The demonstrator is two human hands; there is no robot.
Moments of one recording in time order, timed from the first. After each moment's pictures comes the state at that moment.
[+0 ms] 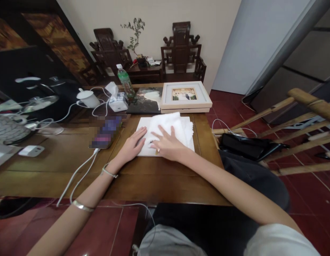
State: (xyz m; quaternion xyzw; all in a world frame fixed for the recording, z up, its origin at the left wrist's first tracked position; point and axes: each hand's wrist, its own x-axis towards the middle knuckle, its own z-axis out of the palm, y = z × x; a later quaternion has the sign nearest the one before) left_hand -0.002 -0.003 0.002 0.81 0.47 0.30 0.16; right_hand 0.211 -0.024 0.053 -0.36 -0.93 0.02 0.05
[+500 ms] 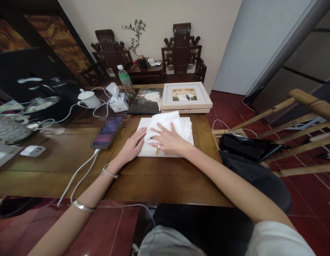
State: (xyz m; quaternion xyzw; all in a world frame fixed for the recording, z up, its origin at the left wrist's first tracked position) left_hand -0.003 -0.001 0.001 0.81 0.48 0.30 0.16; right_hand 0.214 -0.001 0.059 -0.34 -0.94 0.03 0.06
